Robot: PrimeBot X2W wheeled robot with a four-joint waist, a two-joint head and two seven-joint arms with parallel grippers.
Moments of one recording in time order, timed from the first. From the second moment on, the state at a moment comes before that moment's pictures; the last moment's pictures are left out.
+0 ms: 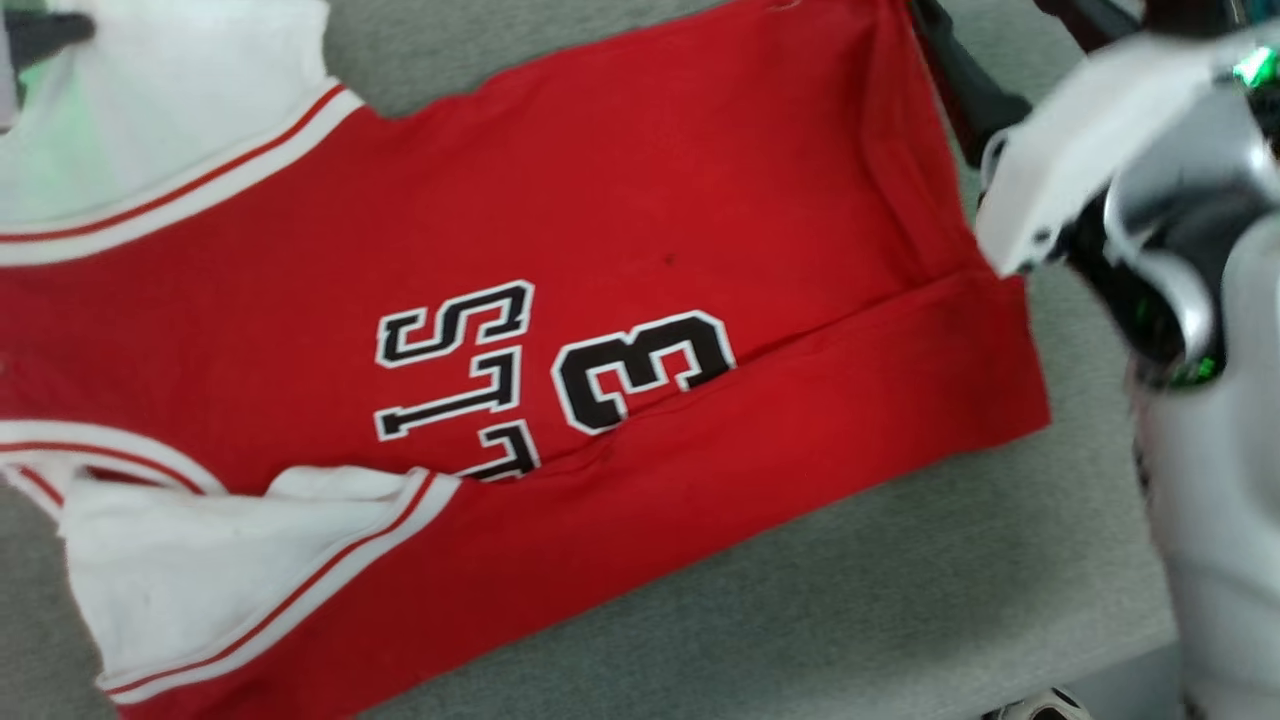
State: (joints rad) left arm -1.51 0.88 -1.08 0.64 -1.32 -0.13 0.74; right arm -0.84 -0.11 0.16 0.03 0.24 0.13 0.57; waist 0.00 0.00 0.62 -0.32
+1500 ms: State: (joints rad) left arm -1.33 0.92 -1.22 0.06 -1.52 -0.13 0.20; right arm -0.81 -0.41 0.21 0.23 0.50 0.13 0.74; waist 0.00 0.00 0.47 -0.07
